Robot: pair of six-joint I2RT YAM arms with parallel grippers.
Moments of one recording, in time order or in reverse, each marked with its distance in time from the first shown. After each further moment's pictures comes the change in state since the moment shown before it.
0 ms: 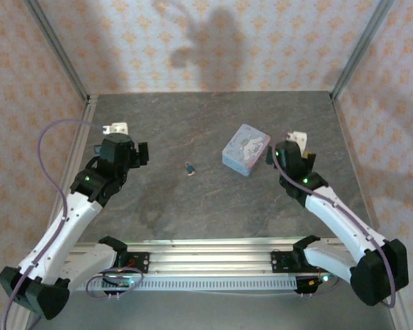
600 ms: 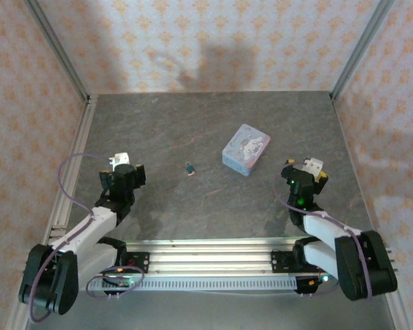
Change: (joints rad) left arm 0.127 0.074 -0.648 0.773 -0.017 0.080; right arm -0.241 0.083 -0.517 0.902 -0.045 -0.086
